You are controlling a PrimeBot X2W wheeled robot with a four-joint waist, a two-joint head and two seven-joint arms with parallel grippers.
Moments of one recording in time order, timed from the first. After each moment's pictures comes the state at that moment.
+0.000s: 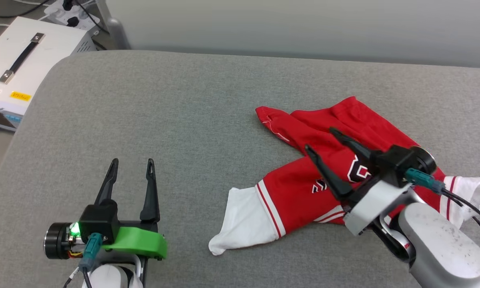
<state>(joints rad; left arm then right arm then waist) -0.05 0.07 -0.02 0.05 -0.04 -0.01 -0.26 -0.47 -0.39 0.68 0.23 0.52 0.13 -0.24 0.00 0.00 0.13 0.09</state>
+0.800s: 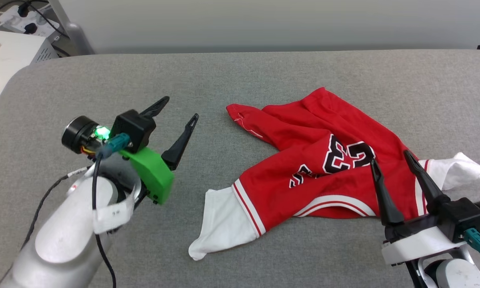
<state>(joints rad) -0.53 0.47 -0.53 0.19 -0.38 -0.13 -0.02 -0.03 -0.16 0.11 -0.04 0.13 0.13 -0.25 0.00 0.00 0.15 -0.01</state>
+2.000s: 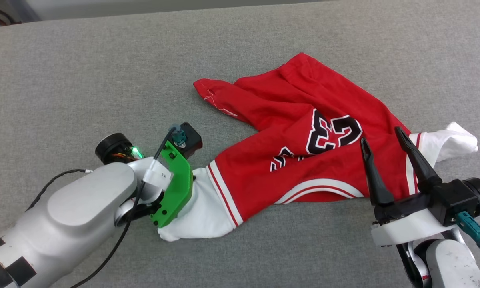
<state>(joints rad) -0.93 0.63 -1.26 0.31 -0.93 -0.13 0.50 -0.11 -0.13 0.13 -0.05 0.09 0.13 -0.26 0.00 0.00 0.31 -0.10</state>
